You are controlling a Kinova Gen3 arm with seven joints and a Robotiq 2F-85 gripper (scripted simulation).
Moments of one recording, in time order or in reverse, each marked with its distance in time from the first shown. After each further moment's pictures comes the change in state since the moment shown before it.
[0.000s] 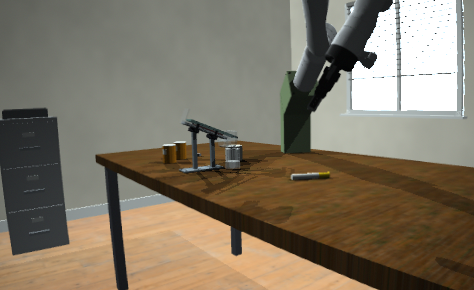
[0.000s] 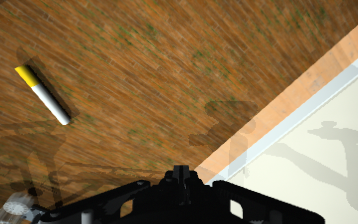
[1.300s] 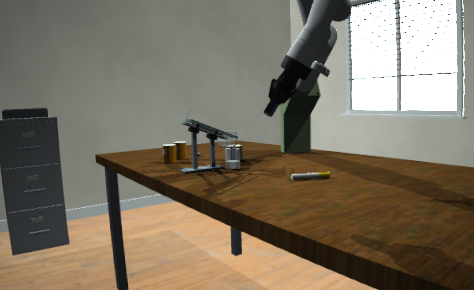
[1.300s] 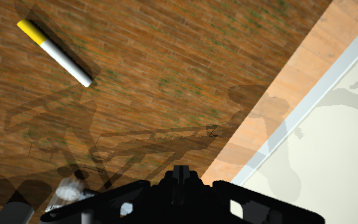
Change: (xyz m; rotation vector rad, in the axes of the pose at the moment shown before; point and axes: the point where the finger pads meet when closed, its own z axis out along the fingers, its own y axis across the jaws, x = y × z) arm -0.095 -0.071 0.062 0.160 -0.054 0.220
